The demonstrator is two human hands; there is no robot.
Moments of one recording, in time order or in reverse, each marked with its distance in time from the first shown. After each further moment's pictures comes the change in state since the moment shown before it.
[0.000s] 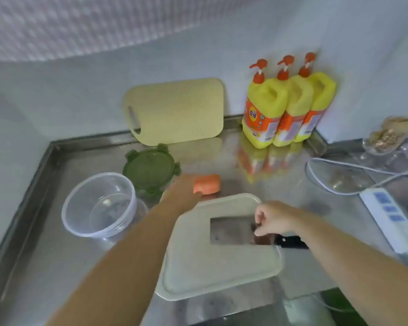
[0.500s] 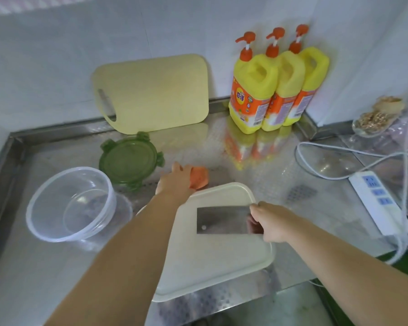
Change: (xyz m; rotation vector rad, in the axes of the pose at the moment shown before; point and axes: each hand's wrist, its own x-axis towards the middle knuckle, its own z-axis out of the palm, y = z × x) left_hand 0.027 0.012 0.021 0.325 -0.093 -0.017; right_hand 0.006 0.022 0.030 -0.336 0.085 -0.052
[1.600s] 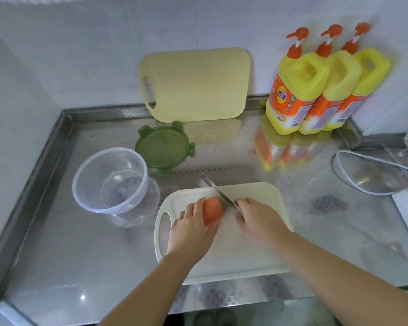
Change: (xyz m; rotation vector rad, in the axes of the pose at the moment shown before) left_hand -0.122 0.001 0.049 -0.402 0.136 -0.221; right_hand 0.023 -0.080 0.006 0.208 0.274 -0.102
